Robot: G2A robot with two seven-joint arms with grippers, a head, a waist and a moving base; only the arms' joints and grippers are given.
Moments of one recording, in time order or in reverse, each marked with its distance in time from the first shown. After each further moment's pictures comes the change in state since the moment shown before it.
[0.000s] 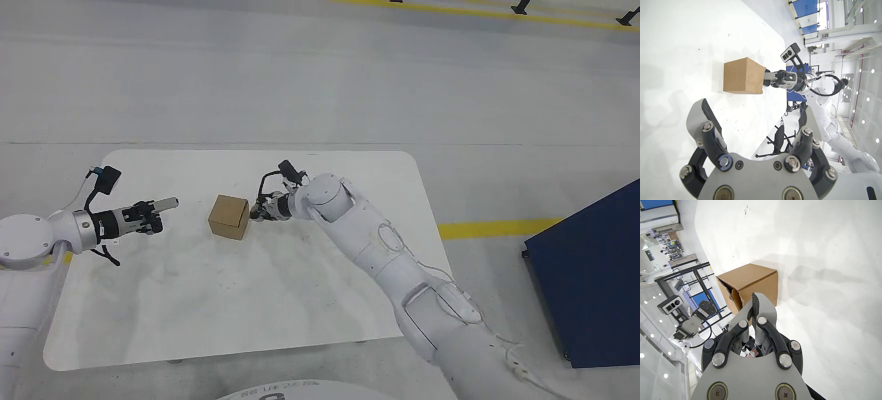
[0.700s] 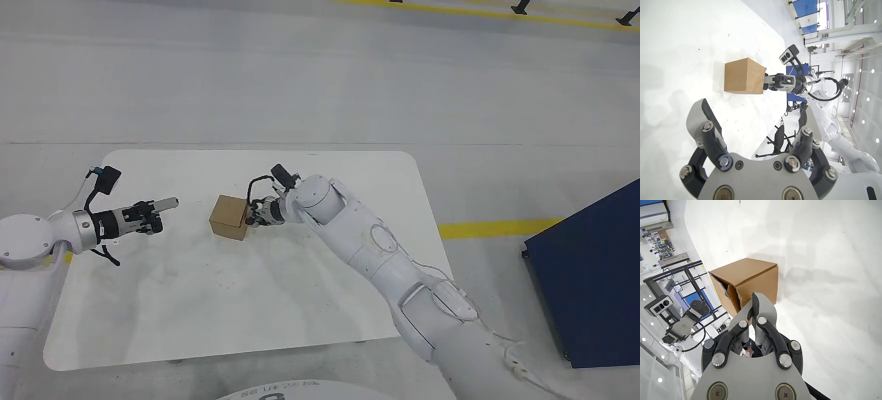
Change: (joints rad) left arm 0.000 0.000 0.000 0.000 0.000 0.000 0.000; right arm 0.026 -0.029 -0.091 0.011 -0.009 0.075 -0.040
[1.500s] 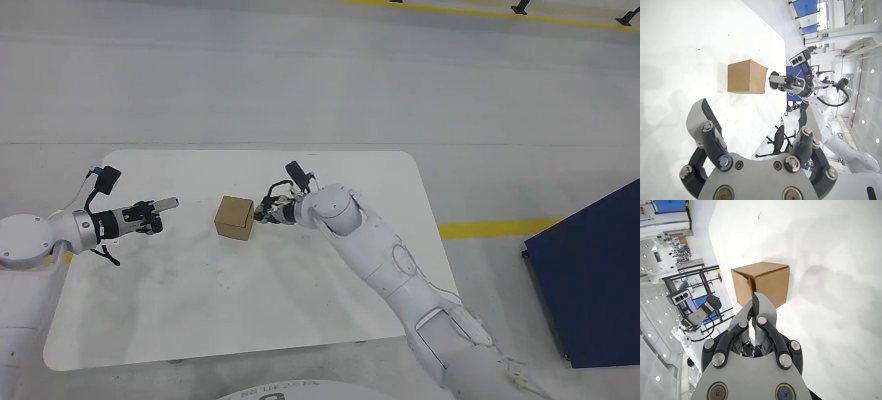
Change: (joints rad) left arm 0.000 0.000 0.000 0.000 0.000 0.000 0.000; right arm -0.184 0.084 0.171 -0.267 -0.056 -0.002 -0.026
